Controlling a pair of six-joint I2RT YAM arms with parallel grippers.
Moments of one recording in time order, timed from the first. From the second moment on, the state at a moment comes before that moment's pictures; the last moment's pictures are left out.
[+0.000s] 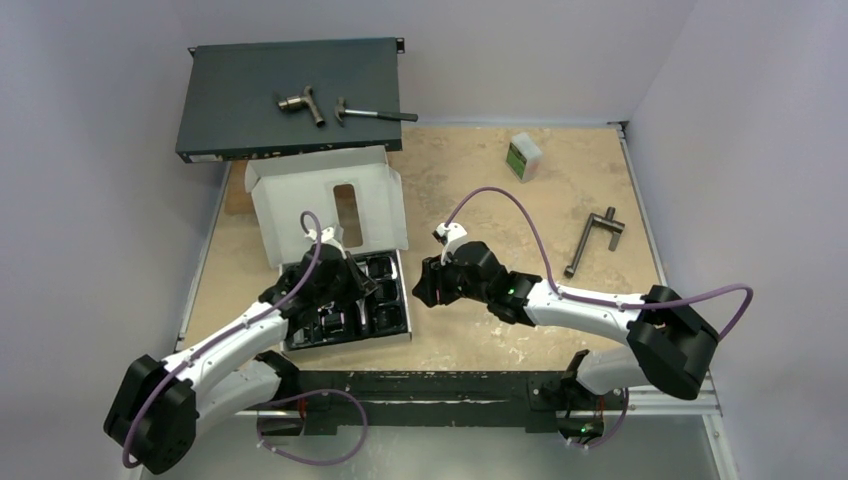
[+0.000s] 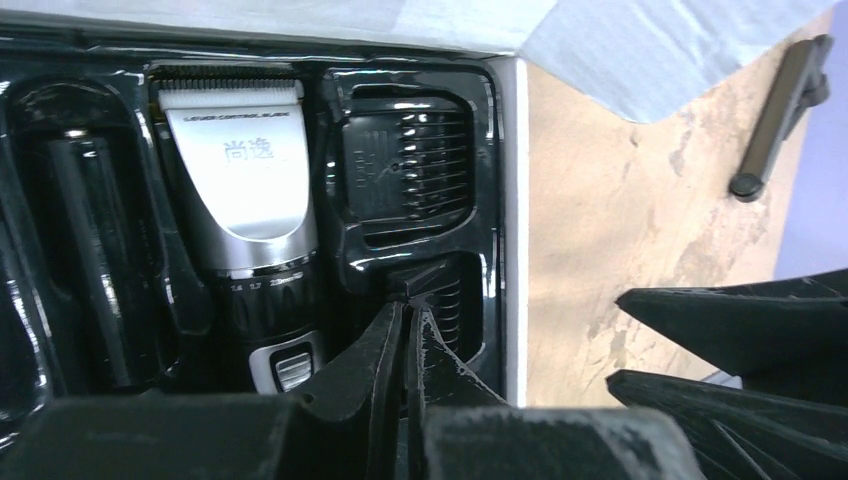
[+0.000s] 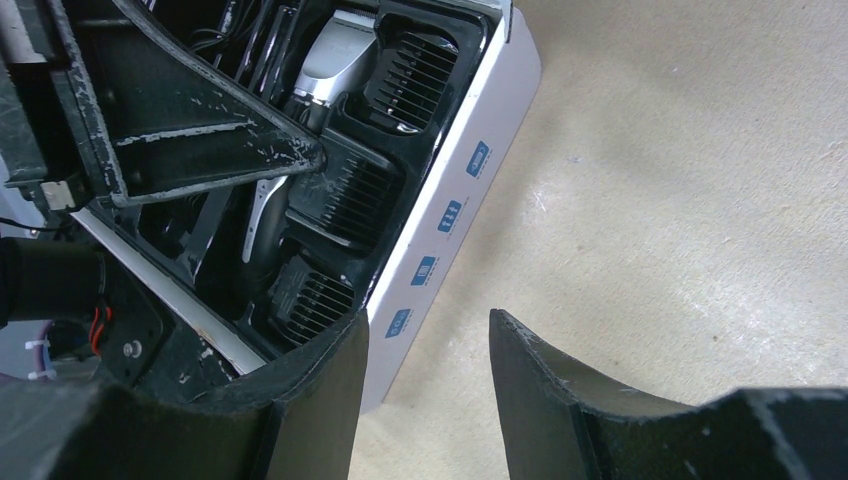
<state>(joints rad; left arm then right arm) -0.55 0.98 0.43 -0.16 0.02 -0.88 0.93 1.35 0.66 0.14 -0.02 0.51</state>
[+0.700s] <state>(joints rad) -0.54 0.72 0.40 -0.21 0.02 -0.88 0.93 1.34 0.66 0.13 -0.02 0.48</state>
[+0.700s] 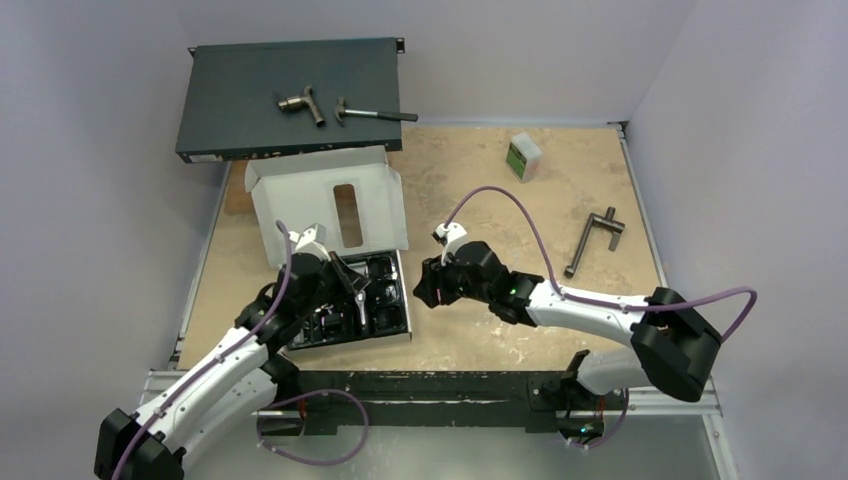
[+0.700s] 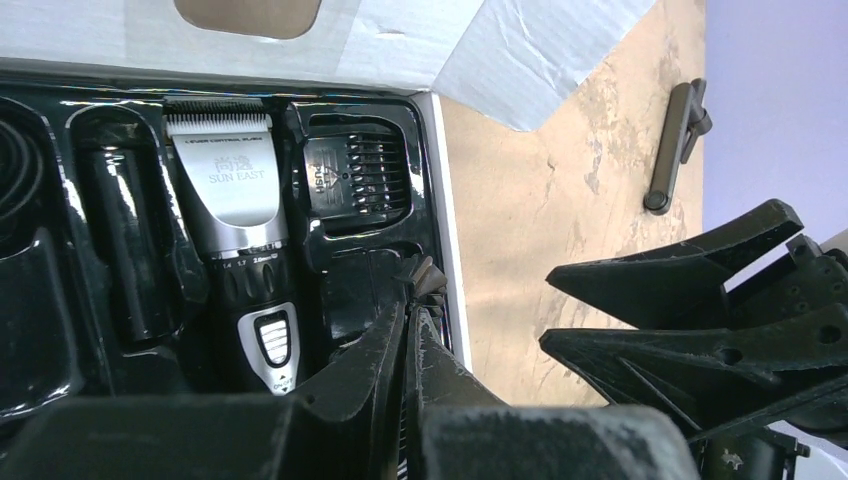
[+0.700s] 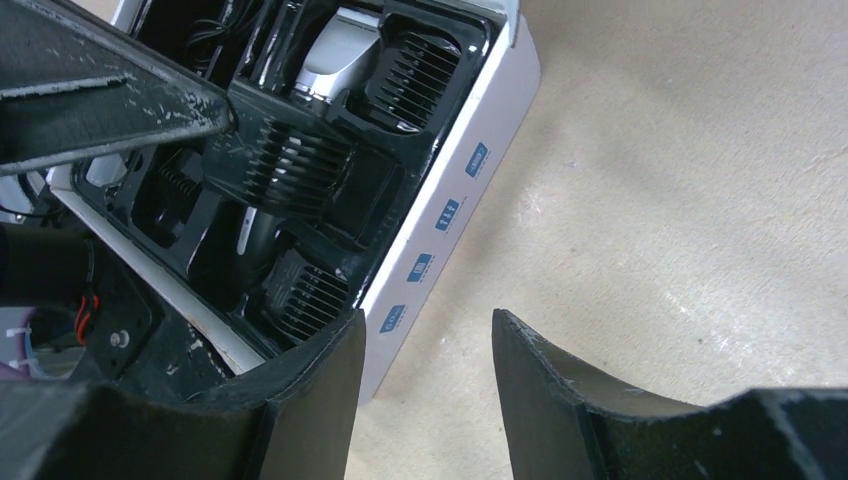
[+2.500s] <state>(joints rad) -0.42 0.39 0.66 -0.52 0.48 -0.74 1.35 1.26 0.91 0.15 0.13 -0.40</state>
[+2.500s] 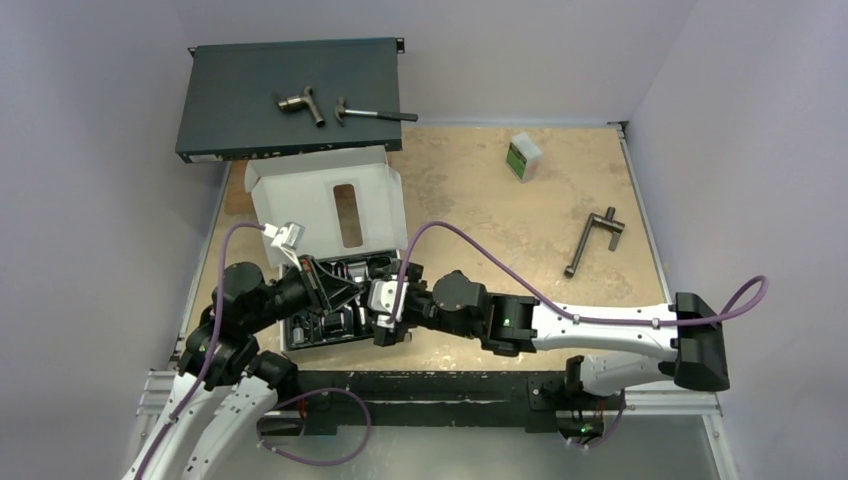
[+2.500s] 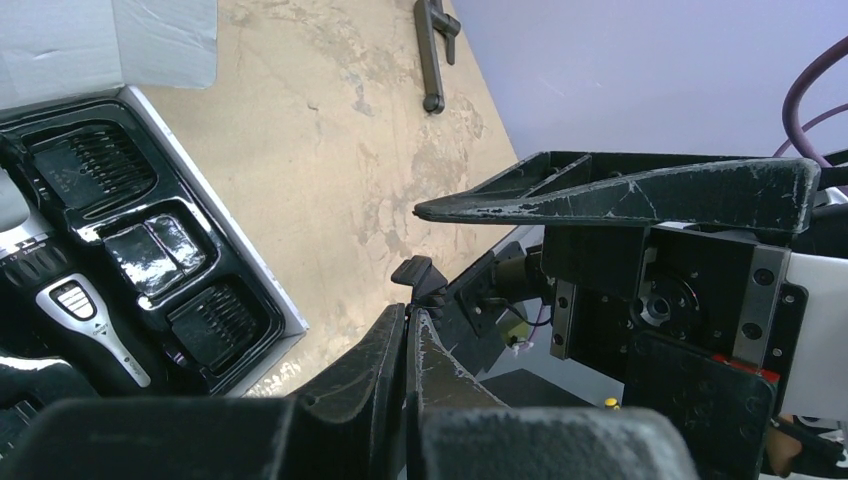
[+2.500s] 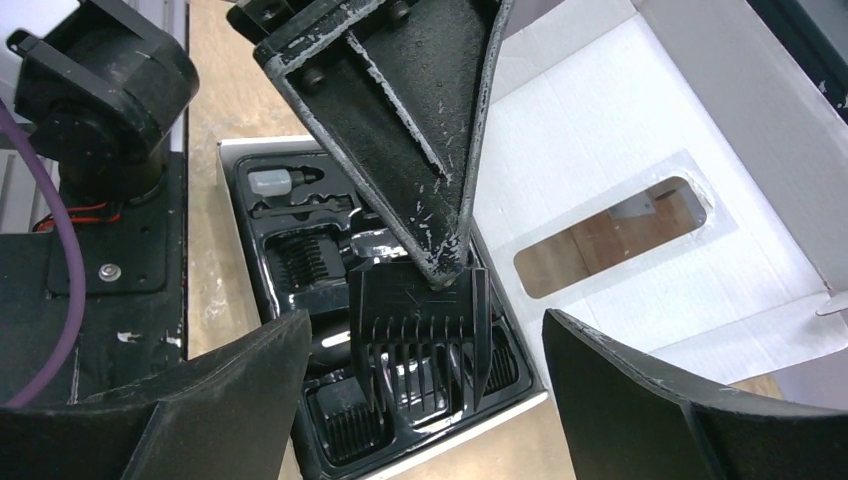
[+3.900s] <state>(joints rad) -0.42 0.28 0.77 -0.75 0.13 -0.72 1.22 1.33 0.94 0.04 0.06 -0.51</state>
